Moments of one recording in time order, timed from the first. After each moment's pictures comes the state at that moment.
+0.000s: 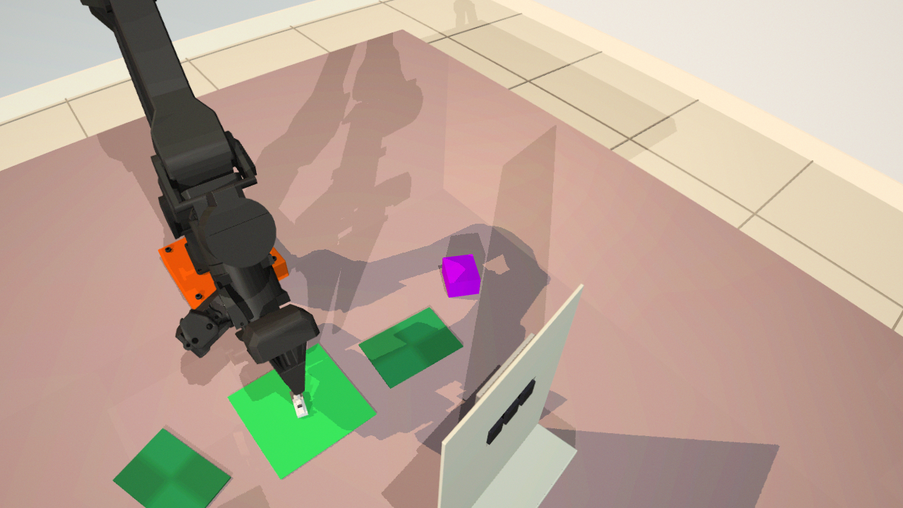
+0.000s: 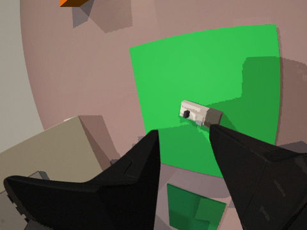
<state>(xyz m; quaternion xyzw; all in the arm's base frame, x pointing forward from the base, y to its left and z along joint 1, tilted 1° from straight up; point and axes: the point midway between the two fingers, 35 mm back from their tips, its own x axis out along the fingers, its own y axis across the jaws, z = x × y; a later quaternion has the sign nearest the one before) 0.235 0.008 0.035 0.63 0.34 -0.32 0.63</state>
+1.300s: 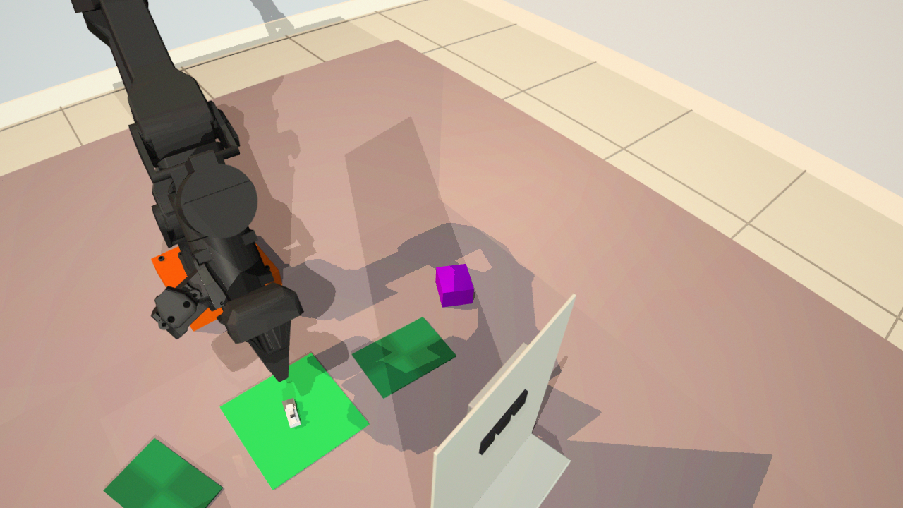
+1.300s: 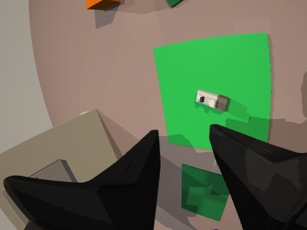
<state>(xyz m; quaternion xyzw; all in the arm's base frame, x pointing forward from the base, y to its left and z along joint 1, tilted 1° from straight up) 0.232 0.007 0.077 0.63 0.34 -0.32 0.63</state>
